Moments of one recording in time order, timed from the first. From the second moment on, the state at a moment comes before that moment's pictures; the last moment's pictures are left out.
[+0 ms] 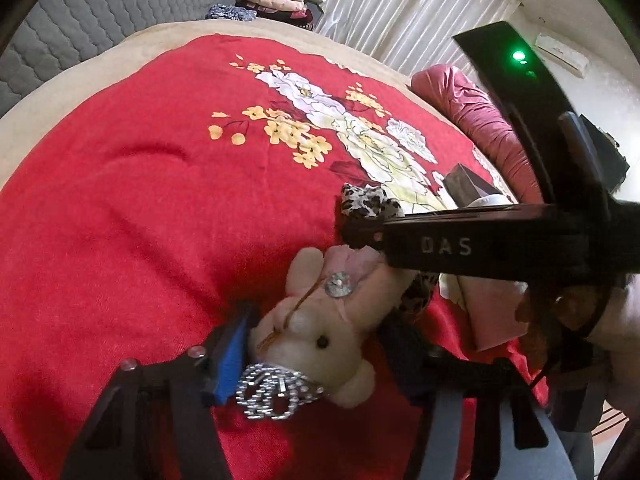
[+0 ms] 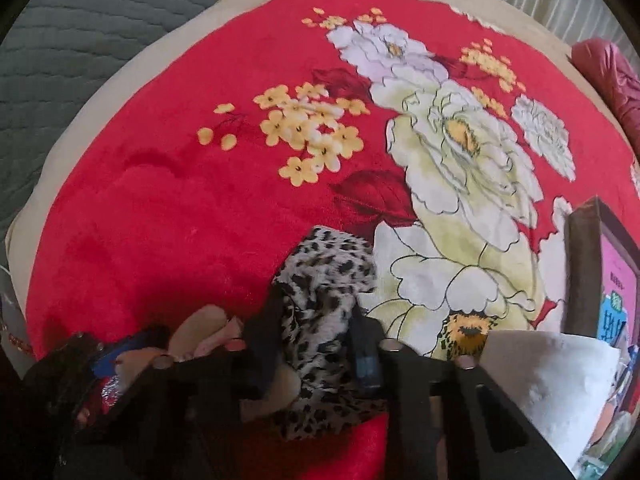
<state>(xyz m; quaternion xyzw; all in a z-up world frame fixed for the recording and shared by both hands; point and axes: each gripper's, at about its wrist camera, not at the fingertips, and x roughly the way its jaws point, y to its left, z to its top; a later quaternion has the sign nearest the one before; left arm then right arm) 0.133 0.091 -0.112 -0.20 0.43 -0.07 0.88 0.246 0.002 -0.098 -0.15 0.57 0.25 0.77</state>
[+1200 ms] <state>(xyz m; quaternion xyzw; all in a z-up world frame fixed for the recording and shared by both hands) 0.091 0.022 -0.007 -0.14 0.34 -0.09 0.92 0.170 -0.267 0.070 0.05 0.39 0.15 0.91</state>
